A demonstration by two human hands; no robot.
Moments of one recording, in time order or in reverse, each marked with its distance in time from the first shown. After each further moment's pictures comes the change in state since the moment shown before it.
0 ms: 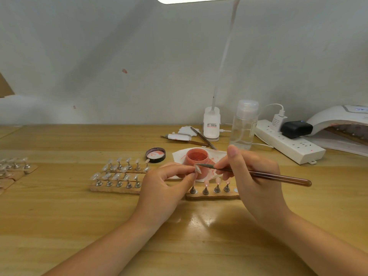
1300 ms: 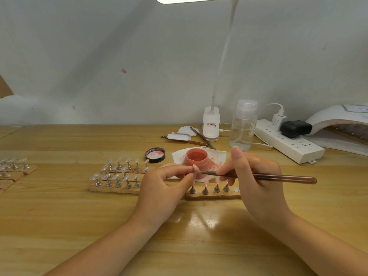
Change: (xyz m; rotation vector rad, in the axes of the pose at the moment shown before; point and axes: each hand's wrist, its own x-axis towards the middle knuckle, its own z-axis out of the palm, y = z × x) left_hand 0.000 -0.001 0.000 0.006 0.020 -0.036; right_hand -0.004 0.001 -0.001 0.061 0.004 0.010
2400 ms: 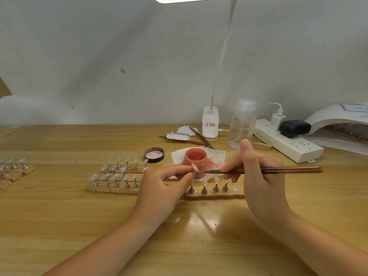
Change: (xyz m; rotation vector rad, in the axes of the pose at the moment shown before) left_hand 0.000 0.000 0.001 -0.004 0.000 0.021; right_hand 0.001 -0.002 0.000 0.093 0.088 0.118
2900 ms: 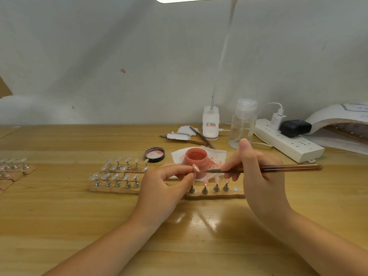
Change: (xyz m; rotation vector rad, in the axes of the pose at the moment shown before) left_hand -0.001 0.002 0.000 -0.011 0.001 -0.006; right_hand 0.001 -0.001 0.000 -0.005 -0.013 -0.004
